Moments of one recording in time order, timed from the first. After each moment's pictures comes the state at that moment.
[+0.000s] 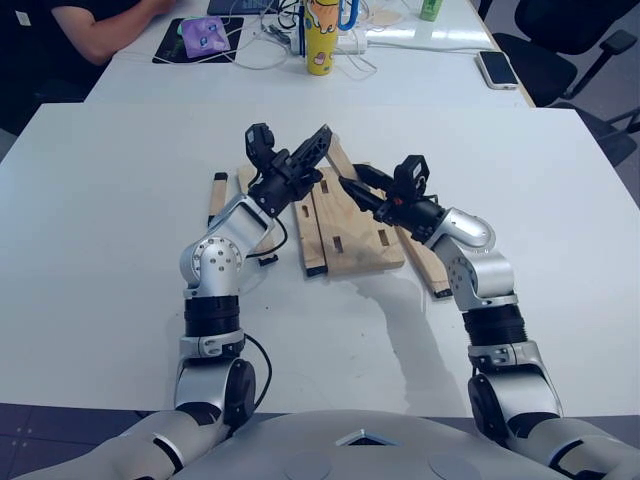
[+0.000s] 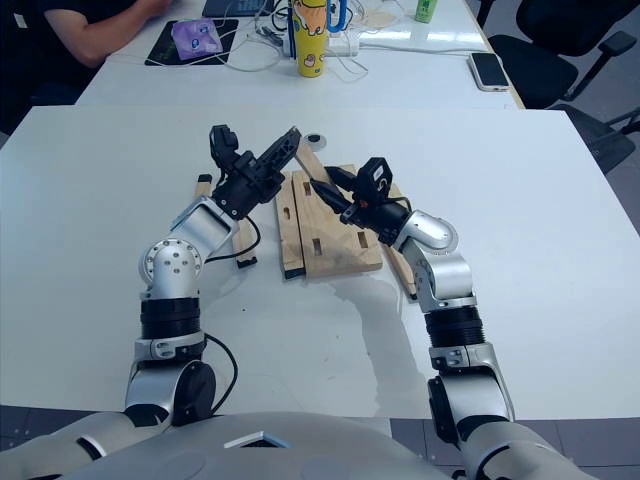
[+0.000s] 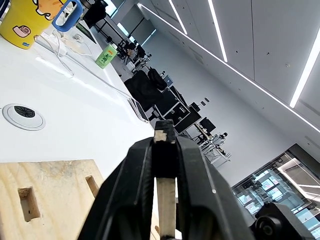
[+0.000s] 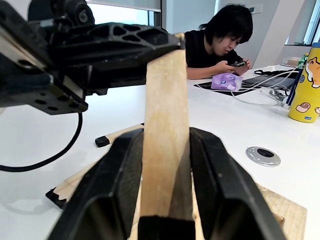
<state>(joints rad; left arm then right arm) -0.44 -0.08 0.17 -0.01 -0.80 0.70 -0.26 -0.36 -0.26 0.05 0.13 0.32 0.16 0.79</state>
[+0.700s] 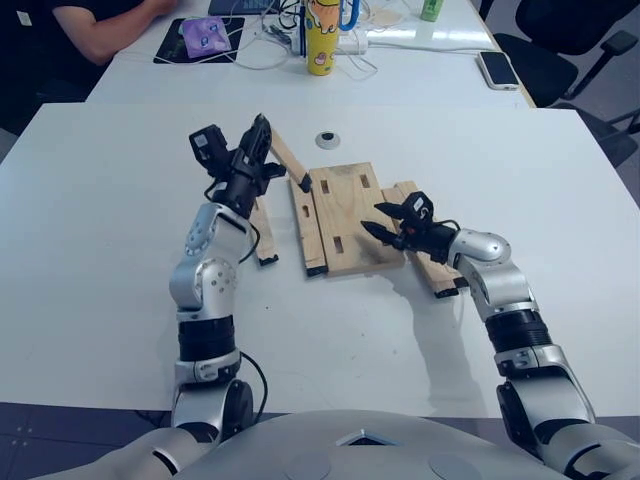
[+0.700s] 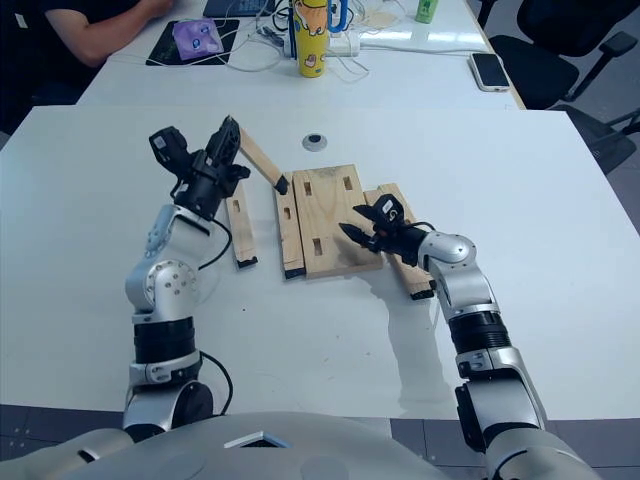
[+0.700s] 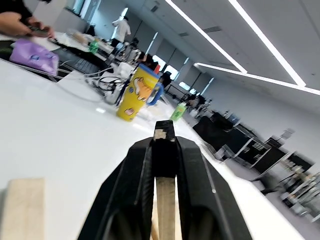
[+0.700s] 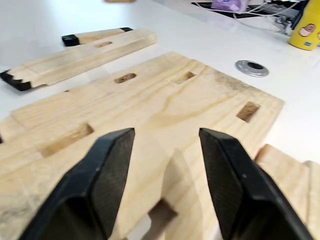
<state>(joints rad) -0.28 -0.08 0.12 -0.16 -0.49 0.40 -0.07 -0.33 -0.41 0.10 0.32 0.16 0.10 0.80</state>
